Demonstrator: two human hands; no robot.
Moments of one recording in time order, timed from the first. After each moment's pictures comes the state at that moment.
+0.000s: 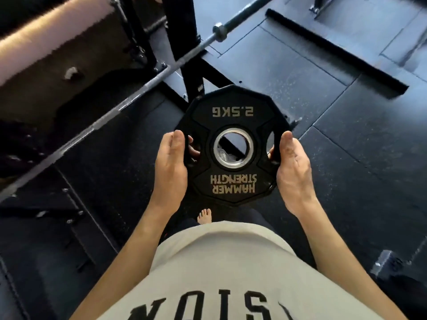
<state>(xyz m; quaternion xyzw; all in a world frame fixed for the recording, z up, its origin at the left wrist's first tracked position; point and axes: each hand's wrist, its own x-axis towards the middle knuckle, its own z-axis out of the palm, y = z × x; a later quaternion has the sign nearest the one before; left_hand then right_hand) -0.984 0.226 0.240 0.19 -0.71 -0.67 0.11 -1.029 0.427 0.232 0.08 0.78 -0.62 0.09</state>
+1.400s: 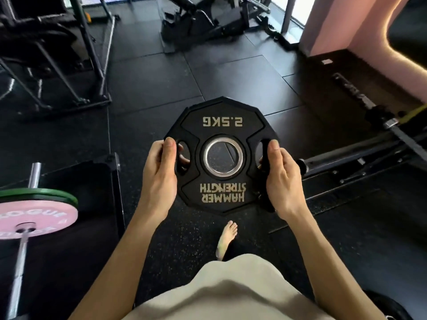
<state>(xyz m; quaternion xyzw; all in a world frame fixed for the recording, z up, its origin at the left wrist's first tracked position) -0.240 0.432 0.288 0.67 -0.25 -0.22 0.66 -0.407 0.303 0.281 -0.64 0.43 -0.33 0.54</state>
